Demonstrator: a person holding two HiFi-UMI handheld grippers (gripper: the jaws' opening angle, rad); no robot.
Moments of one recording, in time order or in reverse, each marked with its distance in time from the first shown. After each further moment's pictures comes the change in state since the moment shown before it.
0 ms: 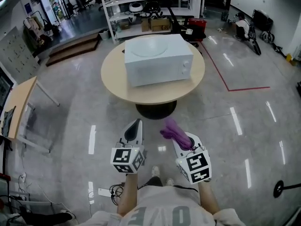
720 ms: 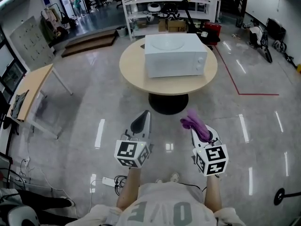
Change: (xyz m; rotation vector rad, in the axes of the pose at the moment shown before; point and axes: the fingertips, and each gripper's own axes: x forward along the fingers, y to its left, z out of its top) left arm -0.094 -0.010 0.036 0.074 -0.100 0.006; right arm -0.058 0.020 -0.003 0.072 -0.087 -0.087
